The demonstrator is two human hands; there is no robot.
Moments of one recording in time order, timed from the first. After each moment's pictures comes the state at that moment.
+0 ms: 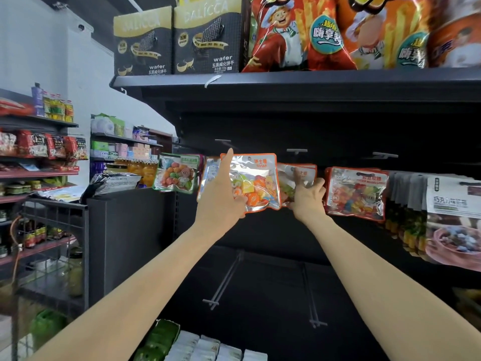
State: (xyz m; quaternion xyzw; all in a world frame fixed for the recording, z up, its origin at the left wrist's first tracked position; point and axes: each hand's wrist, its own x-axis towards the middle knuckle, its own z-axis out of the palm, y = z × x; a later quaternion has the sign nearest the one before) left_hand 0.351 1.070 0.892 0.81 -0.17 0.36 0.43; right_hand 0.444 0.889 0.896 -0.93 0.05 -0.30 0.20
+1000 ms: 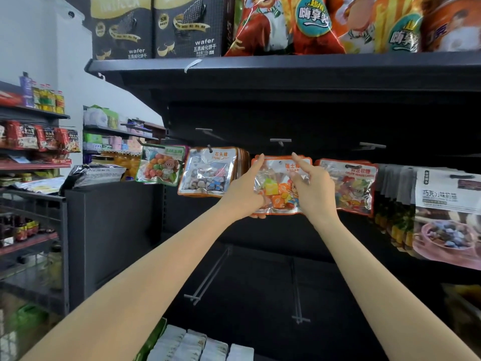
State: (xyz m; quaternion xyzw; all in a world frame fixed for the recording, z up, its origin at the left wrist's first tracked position) left_hand 0.386 1.008 0.900 0.85 -0.22 0.16 0.45; right_hand 0.399 0.858 0.895 -0.78 -0.14 -0.44 0.42
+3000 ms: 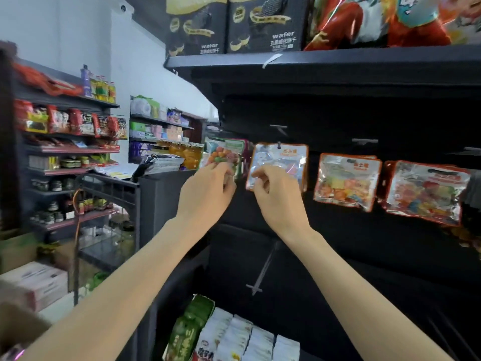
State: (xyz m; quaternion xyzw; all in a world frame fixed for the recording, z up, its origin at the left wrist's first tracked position) left_hand 0.353 1.164 0.876 0.85 -0.06 0.49 0.17; right_hand 0.362 1.024 0.881 -0.82 -0.27 -0.39 0.32
